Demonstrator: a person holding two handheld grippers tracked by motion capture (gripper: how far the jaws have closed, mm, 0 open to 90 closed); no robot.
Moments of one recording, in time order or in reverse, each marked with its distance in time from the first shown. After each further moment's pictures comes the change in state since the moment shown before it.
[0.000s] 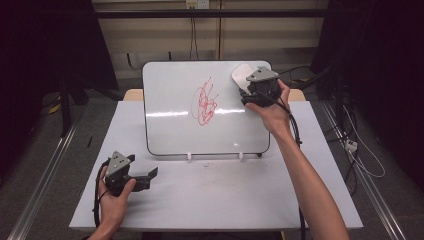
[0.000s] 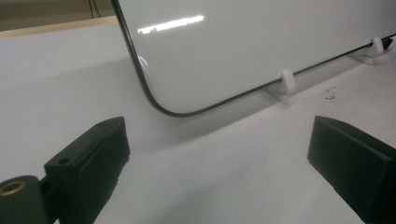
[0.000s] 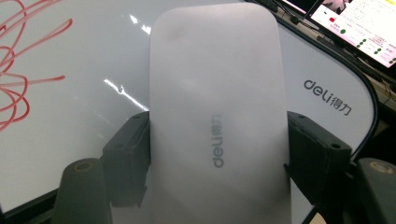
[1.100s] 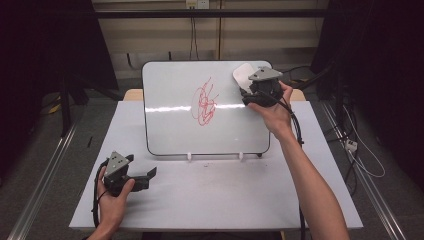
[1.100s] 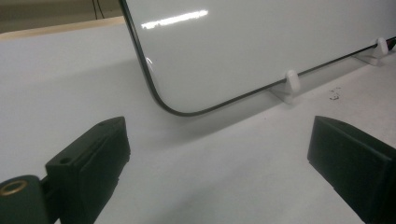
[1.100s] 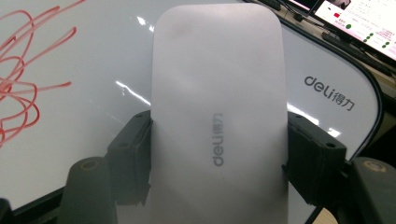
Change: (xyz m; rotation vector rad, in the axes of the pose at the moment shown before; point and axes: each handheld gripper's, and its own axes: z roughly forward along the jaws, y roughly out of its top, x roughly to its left) left arm 0.003 -0.001 -0.003 -0.005 0.013 -0.005; right arm -0.003 0.000 -0.006 -0.012 0.027 0.050
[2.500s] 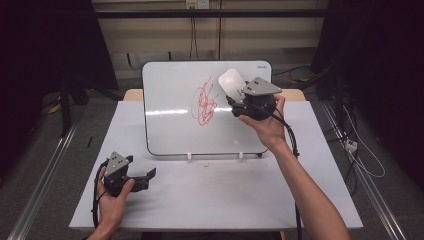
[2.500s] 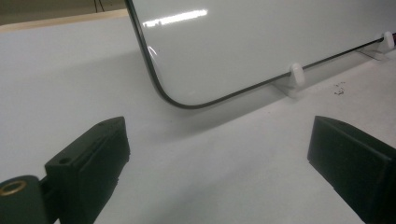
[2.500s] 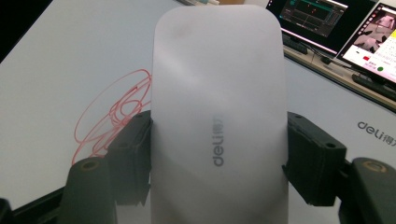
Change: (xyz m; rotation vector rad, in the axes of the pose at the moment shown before) left arm 0.003 -0.003 0.001 0.016 0.003 -0.009; right arm 0.040 0.004 -0.035 -0.175 0.112 -0.012
